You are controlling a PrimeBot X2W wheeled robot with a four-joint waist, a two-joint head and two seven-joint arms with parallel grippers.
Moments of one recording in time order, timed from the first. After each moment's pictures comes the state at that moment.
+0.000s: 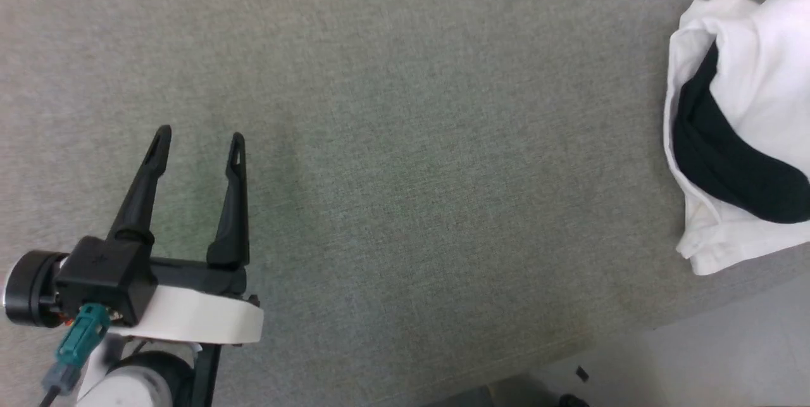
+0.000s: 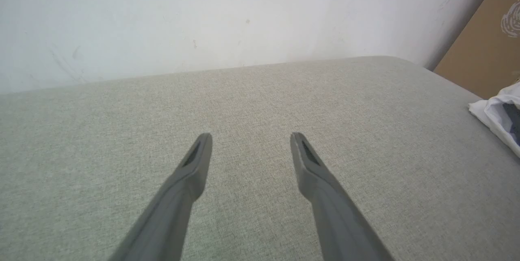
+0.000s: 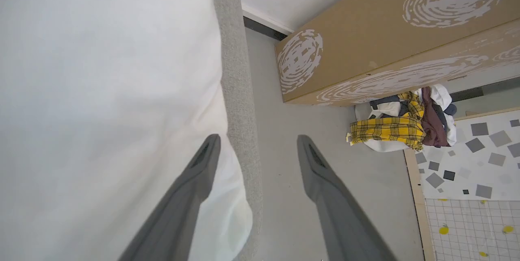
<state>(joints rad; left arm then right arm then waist) -0.19 0.69 -0.48 -0.52 -0.43 0.57 0.00 -0.58 -0.50 -0.16 0.57 -0.14 0.13 0.12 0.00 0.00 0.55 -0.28</state>
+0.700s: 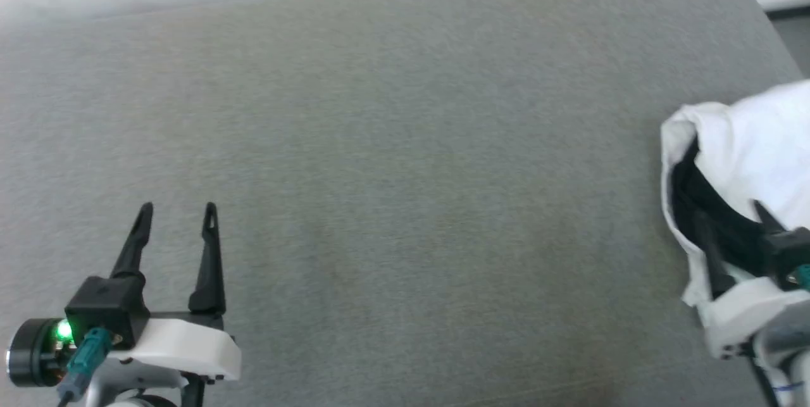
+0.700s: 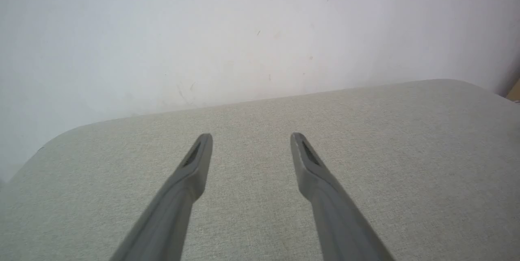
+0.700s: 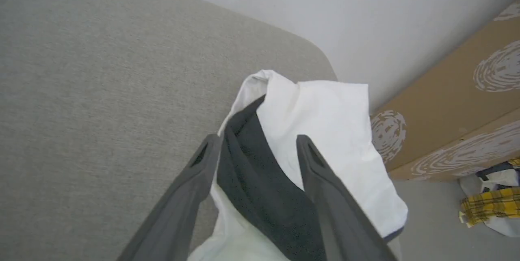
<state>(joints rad) -0.04 0.68 -0.45 -0.38 -0.50 0.60 -0.06 -0.06 -0.26 -0.10 0.07 -0.07 0.13 0.05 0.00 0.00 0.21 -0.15</state>
